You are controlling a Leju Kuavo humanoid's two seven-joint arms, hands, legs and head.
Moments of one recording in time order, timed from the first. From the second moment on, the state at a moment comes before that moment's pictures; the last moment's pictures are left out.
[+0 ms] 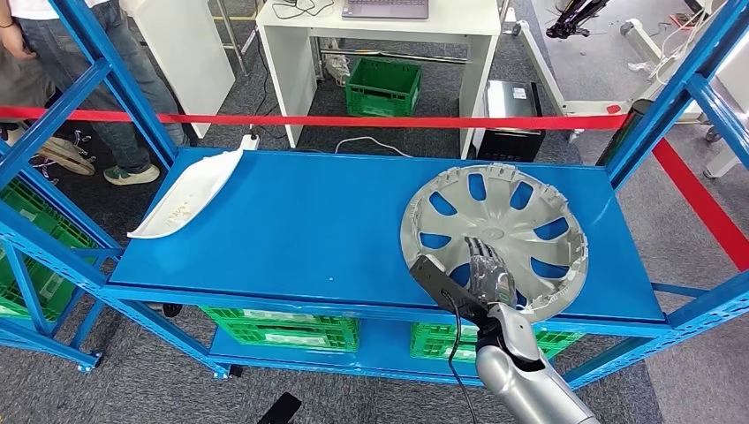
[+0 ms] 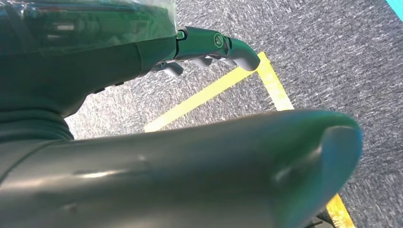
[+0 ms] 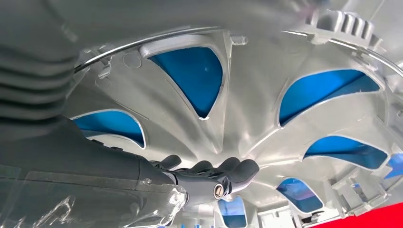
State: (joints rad) left arm -0.15 -0.01 -1.32 -0.29 0.78 0.41 0.06; right arm -0.46 -0.06 0.94 -0.94 0.49 -0.25 0.42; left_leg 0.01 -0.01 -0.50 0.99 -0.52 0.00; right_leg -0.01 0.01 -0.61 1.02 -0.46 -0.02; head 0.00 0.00
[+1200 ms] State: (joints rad) left arm -0.14 -0.01 -1.29 -0.29 0.77 0.41 0.05; right arm -0.44 -0.09 0.93 -0.97 0.43 -0.27 0.43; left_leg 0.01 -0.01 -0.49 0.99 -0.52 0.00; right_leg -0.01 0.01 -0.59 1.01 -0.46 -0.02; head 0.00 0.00
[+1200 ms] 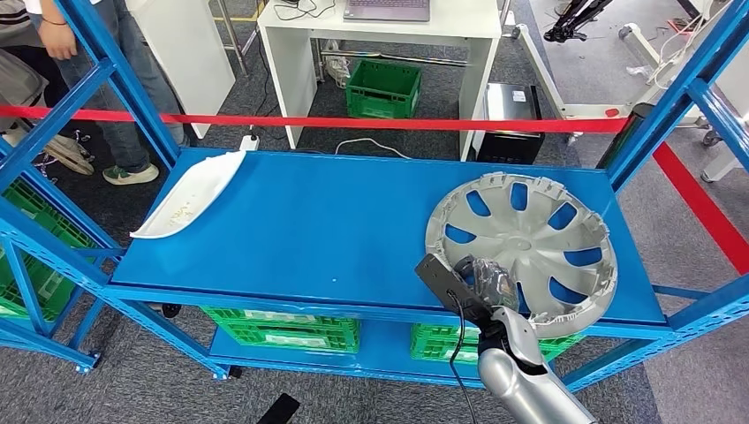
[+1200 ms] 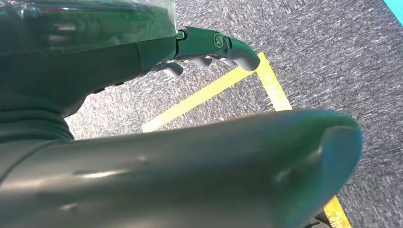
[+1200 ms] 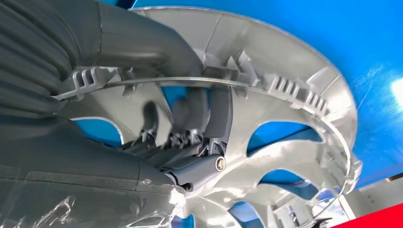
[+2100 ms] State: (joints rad) left arm -0.14 -0.01 -1.27 -0.29 0.76 0.42 0.04; right arm -0.43 -0.11 0.92 -1.00 0.40 -0.32 0.40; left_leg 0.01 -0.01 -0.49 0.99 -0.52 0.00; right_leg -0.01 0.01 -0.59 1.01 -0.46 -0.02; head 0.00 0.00
